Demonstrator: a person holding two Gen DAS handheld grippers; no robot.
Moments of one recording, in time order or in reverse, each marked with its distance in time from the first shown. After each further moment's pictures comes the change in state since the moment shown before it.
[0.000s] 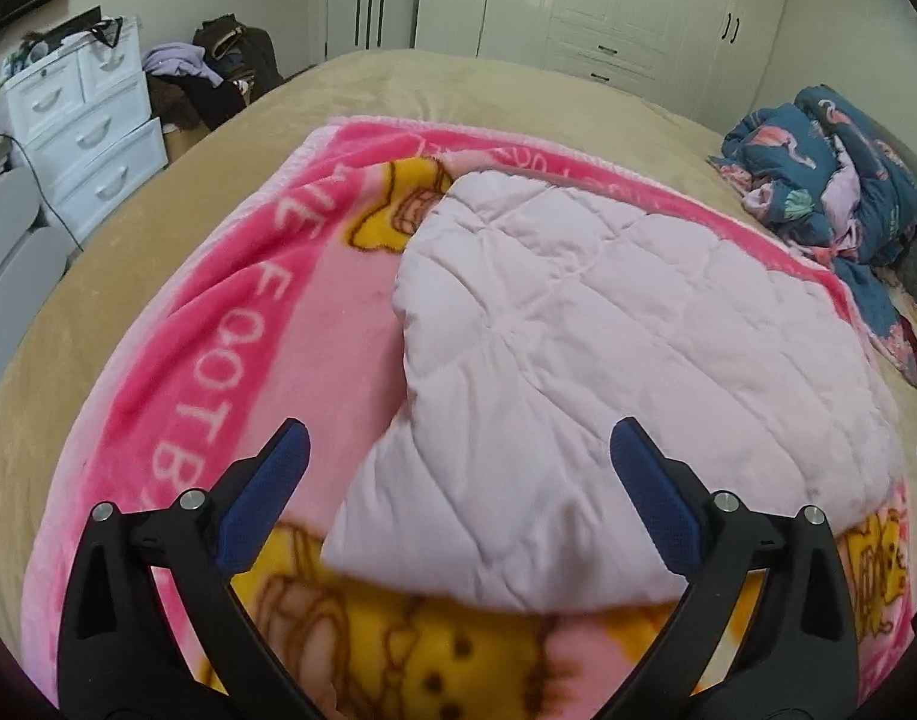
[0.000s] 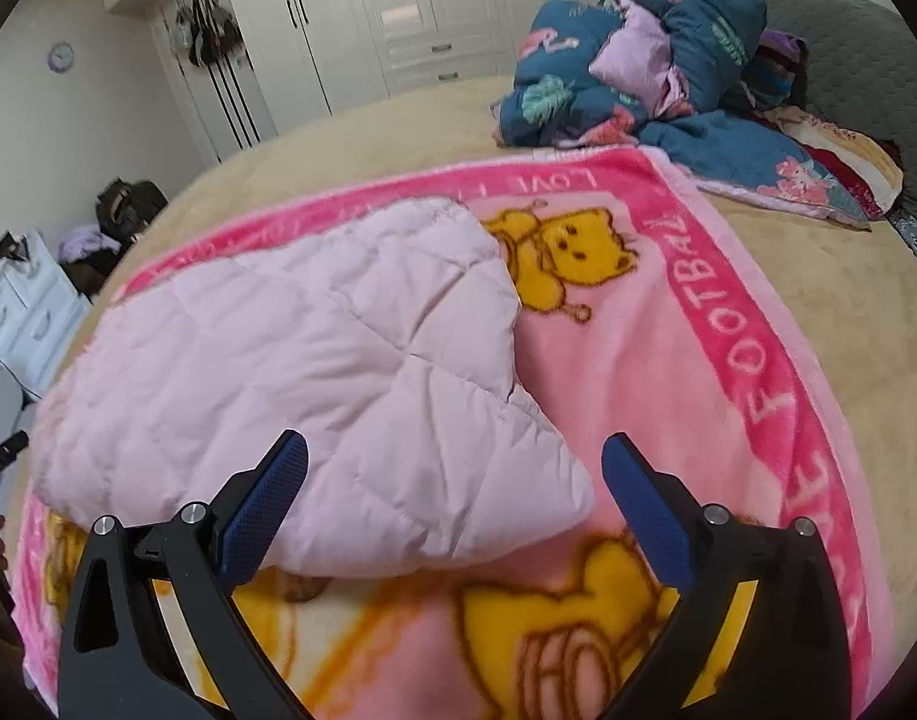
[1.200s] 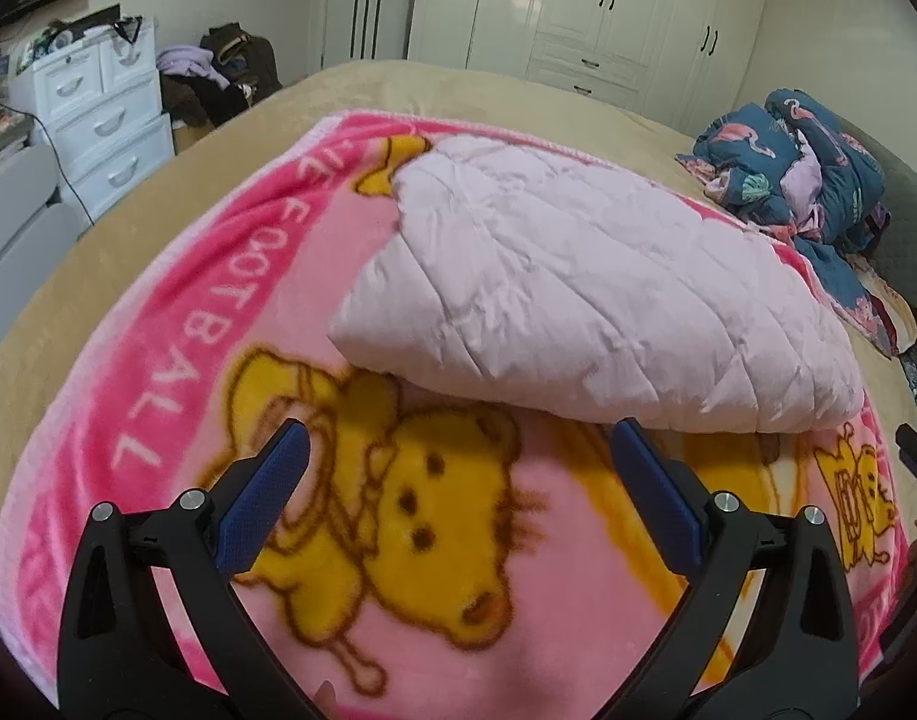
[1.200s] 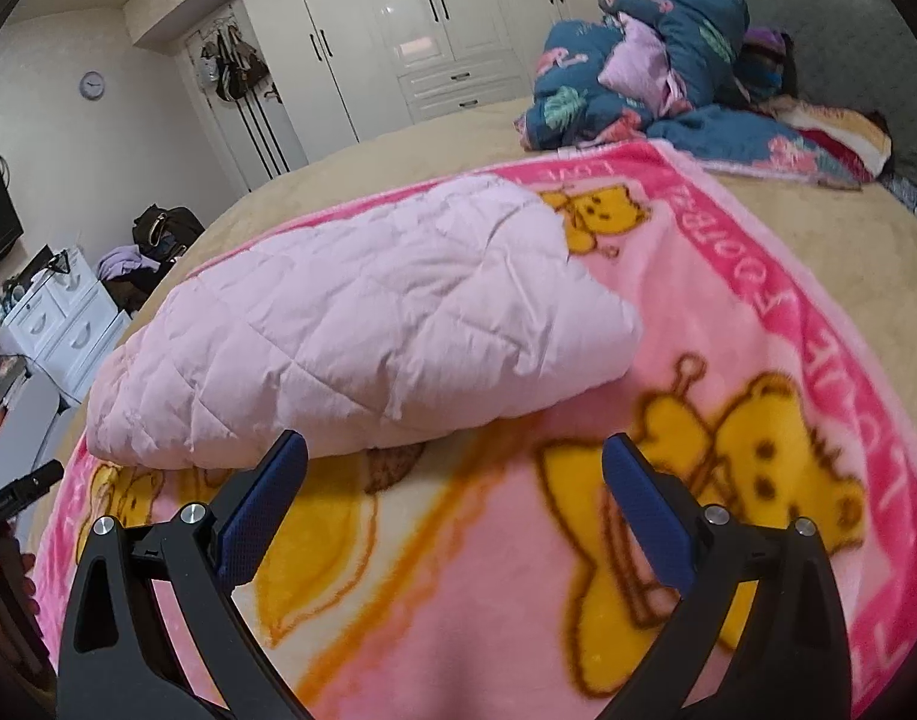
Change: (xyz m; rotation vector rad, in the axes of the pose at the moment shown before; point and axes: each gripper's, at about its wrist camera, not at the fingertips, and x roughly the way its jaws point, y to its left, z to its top) left arm -0.060 -0.012 -0.096 -0.015 -0.024 -0.036; right arm -0.048 0.035 -0.095 0.045 -0.068 0.068
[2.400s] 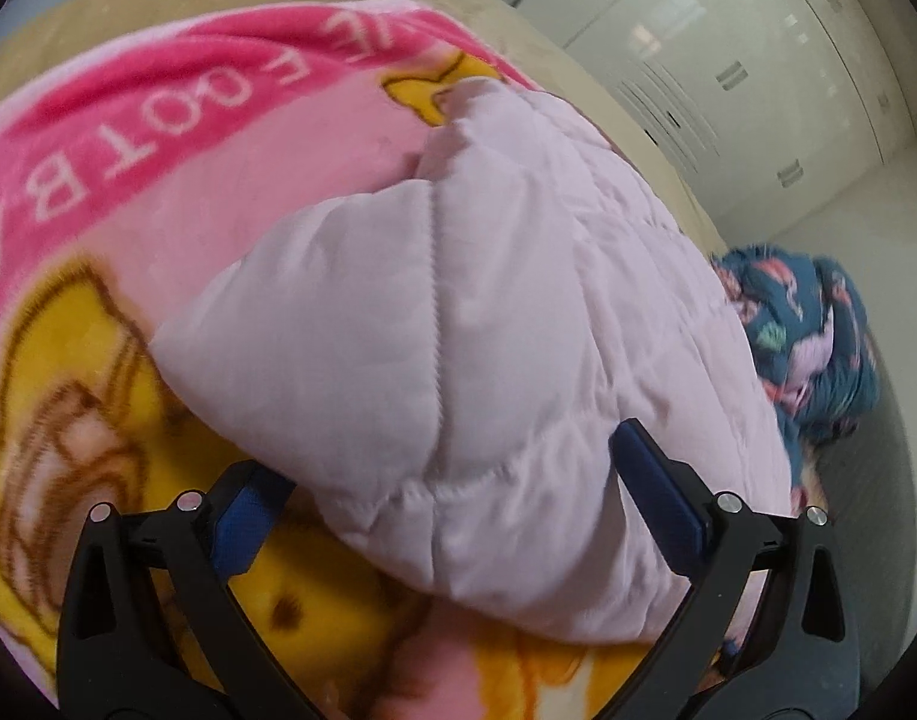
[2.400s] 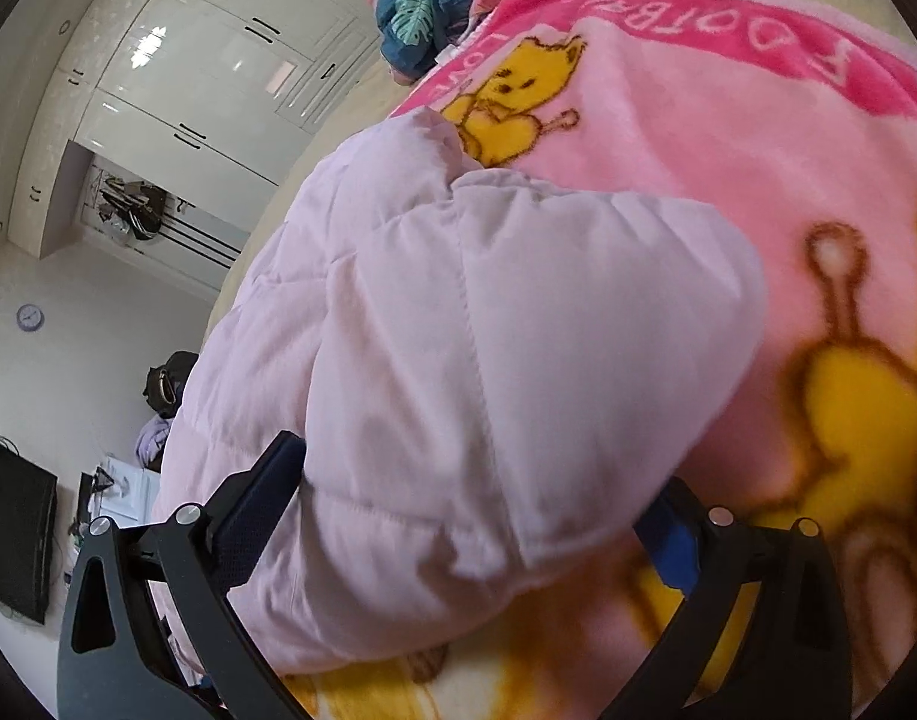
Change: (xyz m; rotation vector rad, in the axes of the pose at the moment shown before) left arm 0.129 0.033 0.041 -0.530 0.097 -0.169; right arm 0.141 -0.066 0.035 0.582 0.099 0.135
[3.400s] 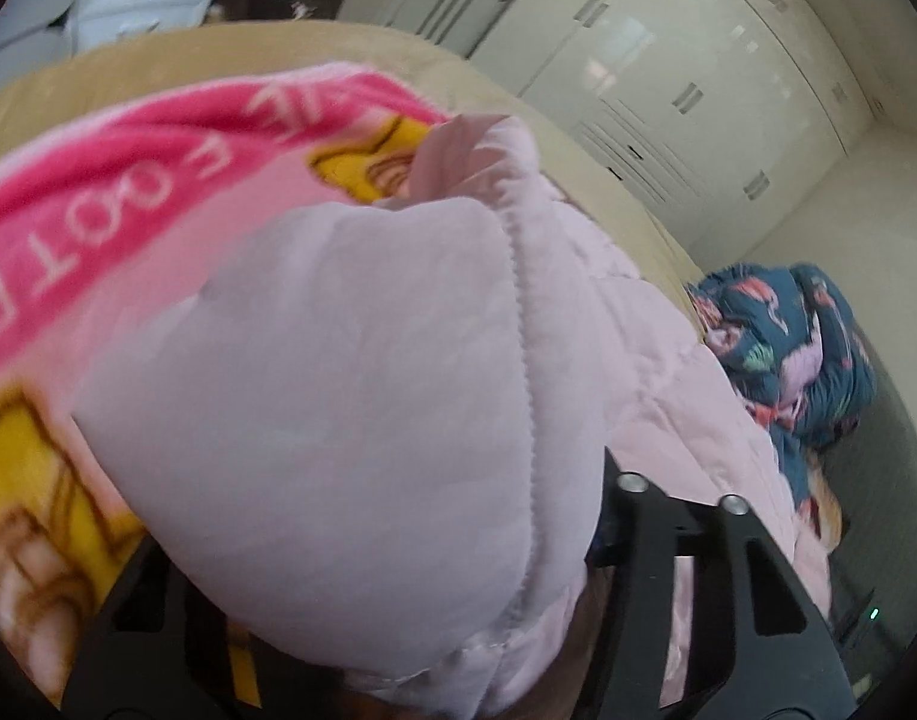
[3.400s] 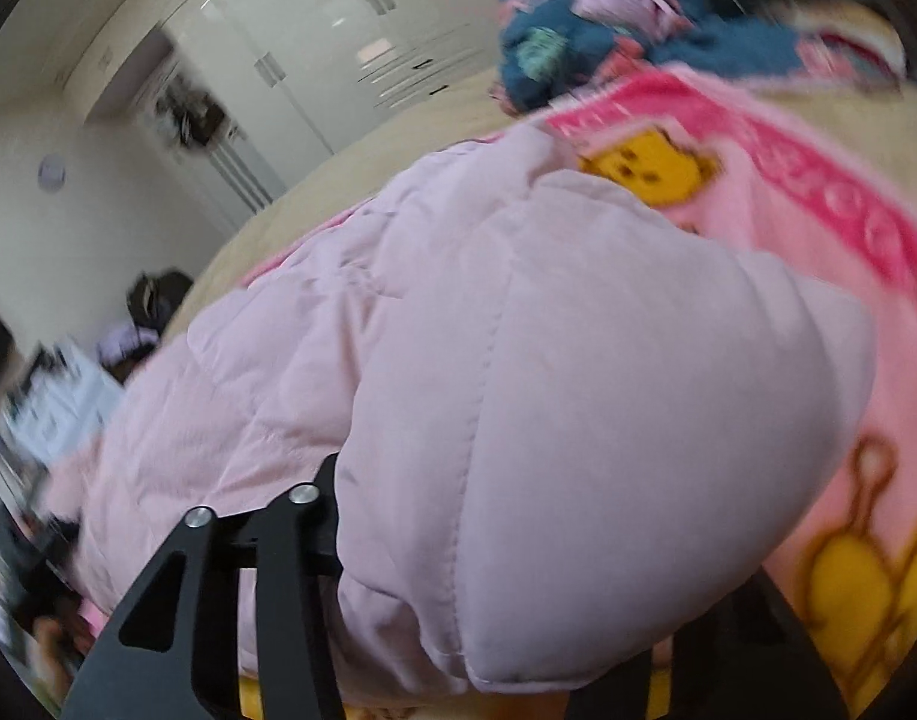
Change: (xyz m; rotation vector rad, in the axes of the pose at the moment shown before) left arm 0.011 -0.032 0.021 0.147 -0.152 -0.040; right arm 0.005 0.056 0.002 -0.422 -0.074 -0.067
